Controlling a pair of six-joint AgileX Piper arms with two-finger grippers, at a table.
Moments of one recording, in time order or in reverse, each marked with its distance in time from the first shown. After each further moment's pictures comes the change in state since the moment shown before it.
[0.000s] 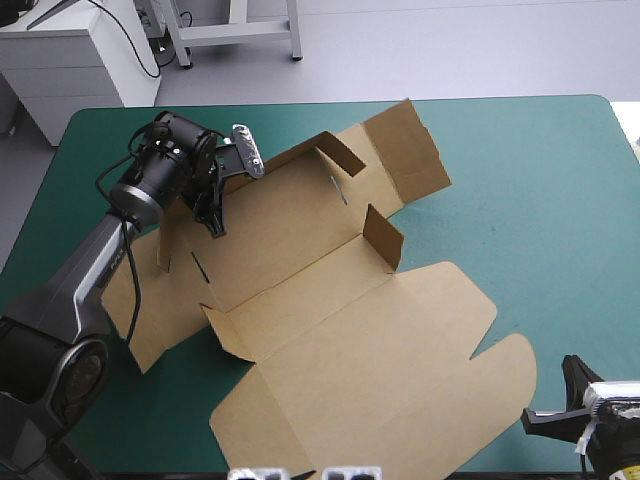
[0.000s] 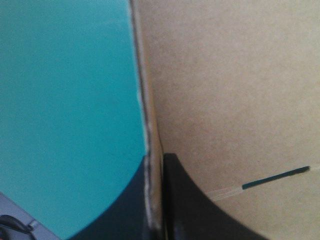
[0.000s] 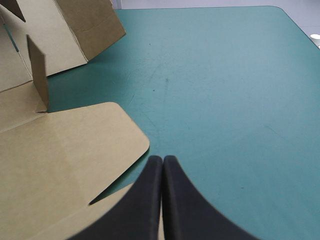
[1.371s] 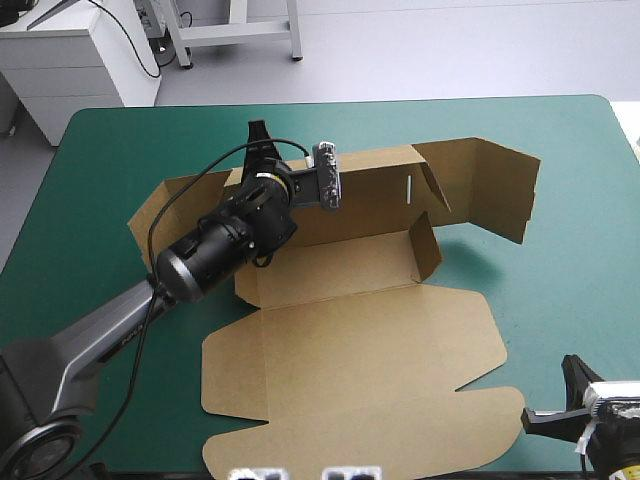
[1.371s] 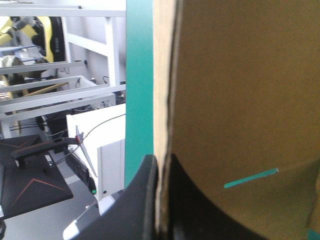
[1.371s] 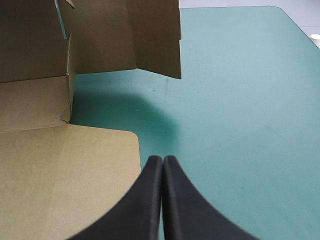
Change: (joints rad) left arm -0.433 -0.141 0.173 0.527 -0.253 -0.354; right arm 0.000 0.000 0.000 0.001 0.000 0.000
